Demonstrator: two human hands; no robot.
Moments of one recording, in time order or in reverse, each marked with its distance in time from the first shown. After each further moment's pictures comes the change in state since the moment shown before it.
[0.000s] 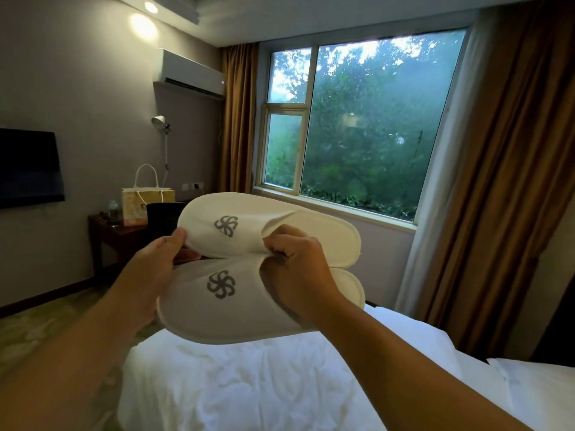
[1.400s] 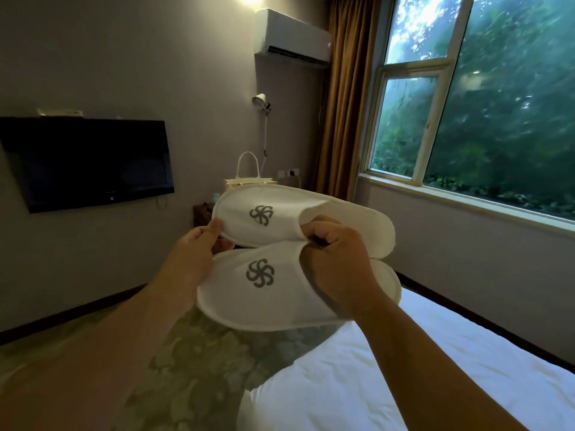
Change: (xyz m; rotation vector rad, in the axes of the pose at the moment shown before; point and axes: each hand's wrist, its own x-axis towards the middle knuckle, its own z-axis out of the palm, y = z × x) left_hand 0.494 -0.077 -0.280 0.043 0.242 -0.044; right_hand 0.323 0.118 0.495 0.410 -0.118 0.016
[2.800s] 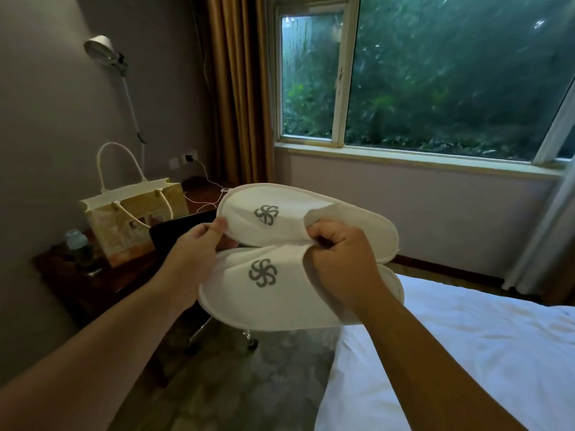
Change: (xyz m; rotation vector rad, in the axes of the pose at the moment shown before) left_hand 0.535 -0.072 0.189 0.147 -0.505 -0.072; right_hand 0.287 0.367 0.118 -0.247 0.379 0.385
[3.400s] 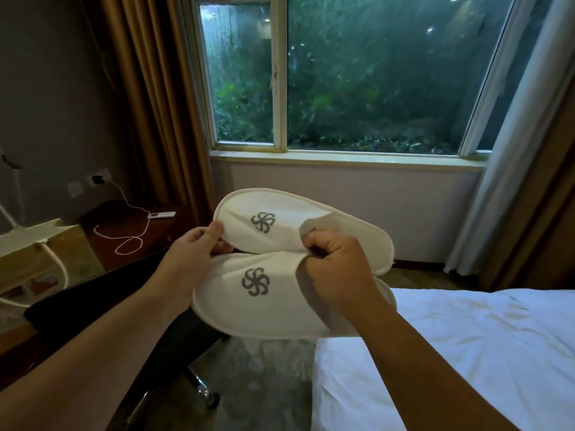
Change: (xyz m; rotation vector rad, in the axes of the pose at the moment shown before) left_hand 0.234 0.025 0.122 0.013 -0.280 0.003; right_hand 0.160 0.126 -0.006 -0.135 0.202 0.123
